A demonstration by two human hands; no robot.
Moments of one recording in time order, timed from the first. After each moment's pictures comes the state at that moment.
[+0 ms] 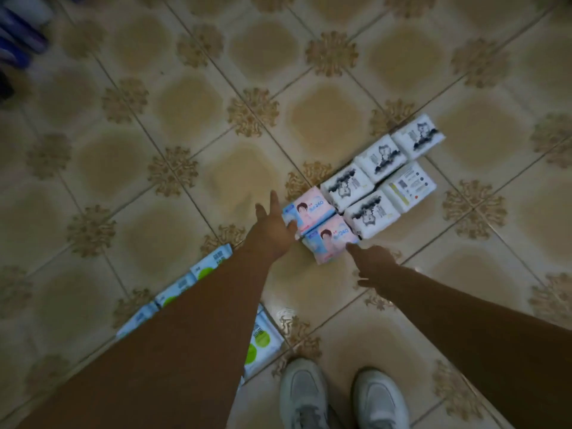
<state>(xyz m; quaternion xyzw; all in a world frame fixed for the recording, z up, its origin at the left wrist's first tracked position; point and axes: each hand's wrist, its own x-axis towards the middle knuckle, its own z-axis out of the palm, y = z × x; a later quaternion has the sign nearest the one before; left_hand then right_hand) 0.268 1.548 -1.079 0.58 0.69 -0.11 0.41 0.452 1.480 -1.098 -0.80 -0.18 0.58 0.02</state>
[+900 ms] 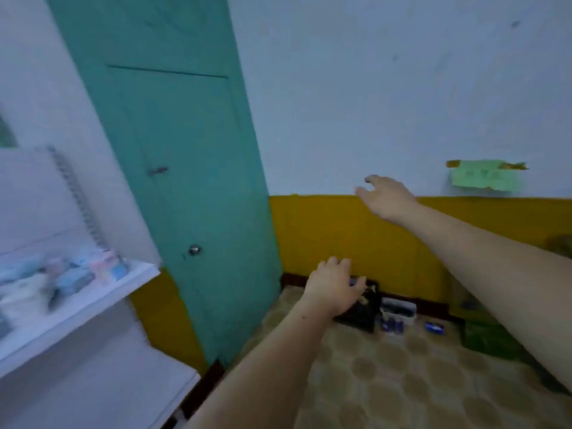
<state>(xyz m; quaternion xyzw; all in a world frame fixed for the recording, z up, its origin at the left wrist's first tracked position) 0.091 1.329 -0.061 0.47 0.87 0.13 -0.04 0.141 1.492 0.053 -0.27 -0.91 0.19 0.26</state>
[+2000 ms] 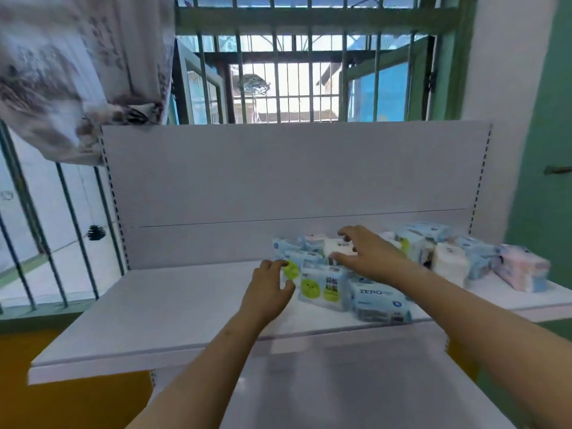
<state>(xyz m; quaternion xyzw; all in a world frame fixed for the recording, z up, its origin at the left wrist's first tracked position) -0.064 0.437 -0.042 -0.09 0.94 0.25 -0.23 -0.149 0.657 0.040 0.32 -0.92 0.20 0.11</state>
